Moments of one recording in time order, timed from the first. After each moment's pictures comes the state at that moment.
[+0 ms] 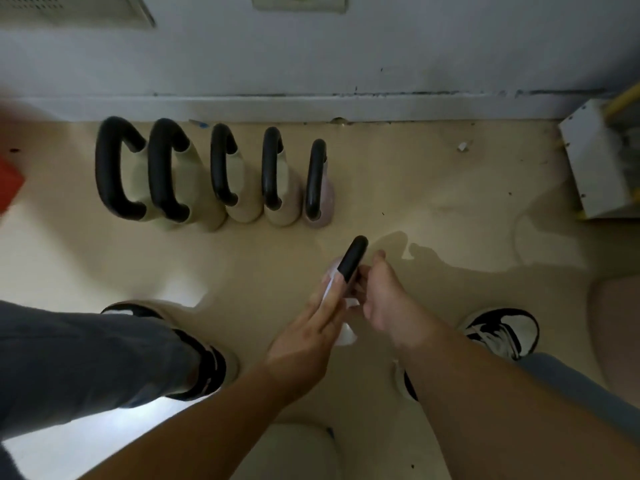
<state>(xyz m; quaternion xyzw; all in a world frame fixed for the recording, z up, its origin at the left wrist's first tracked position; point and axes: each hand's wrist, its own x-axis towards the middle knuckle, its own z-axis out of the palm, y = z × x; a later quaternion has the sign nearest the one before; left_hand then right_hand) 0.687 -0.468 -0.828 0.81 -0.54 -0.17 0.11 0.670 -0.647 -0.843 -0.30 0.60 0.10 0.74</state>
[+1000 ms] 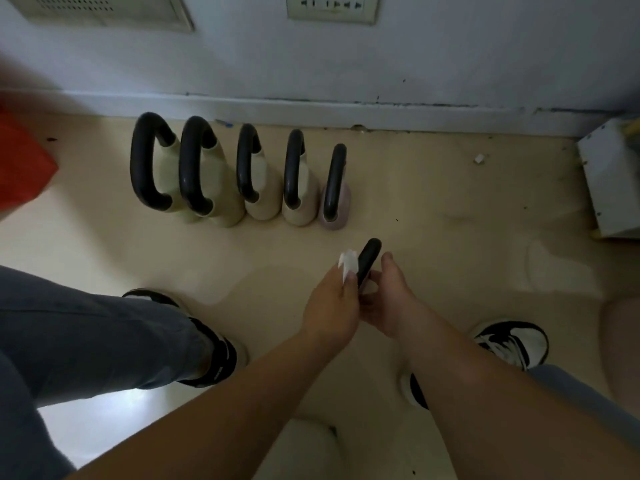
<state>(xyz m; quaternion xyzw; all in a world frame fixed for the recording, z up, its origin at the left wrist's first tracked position) 0.694 -0.526 -0.789 0.83 -0.12 -0.36 0.42 0.668 -0.641 -0.829 -0.24 0.58 0.11 0.77</state>
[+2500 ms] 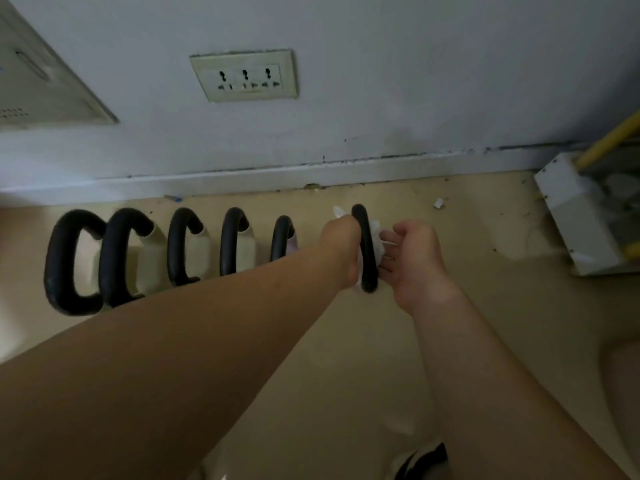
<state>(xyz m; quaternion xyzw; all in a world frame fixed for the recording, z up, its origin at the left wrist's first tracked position) 0.810 -0.752 -0.745 0.65 0.19 -0.50 0.53 0.730 -0.797 -0.752 -0.35 0.55 -0.07 0.75</state>
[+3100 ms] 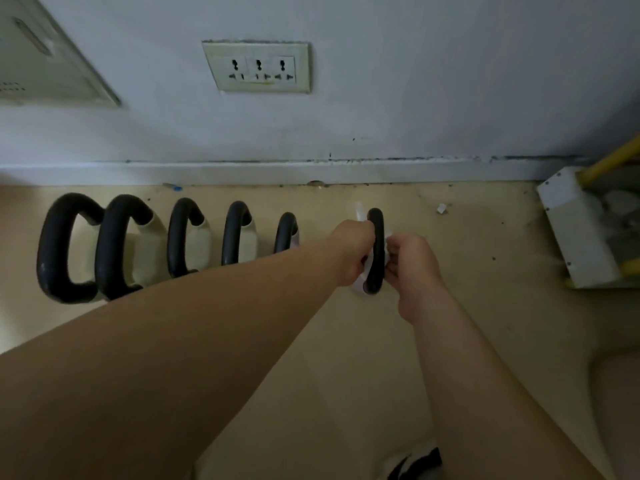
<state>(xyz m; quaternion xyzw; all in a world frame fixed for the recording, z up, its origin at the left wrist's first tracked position) 0.817 -0.743 -0.757 0.67 0.10 -0.53 0.52 0.736 -0.792 -0.766 -0.42 0.60 -0.06 0.67</state>
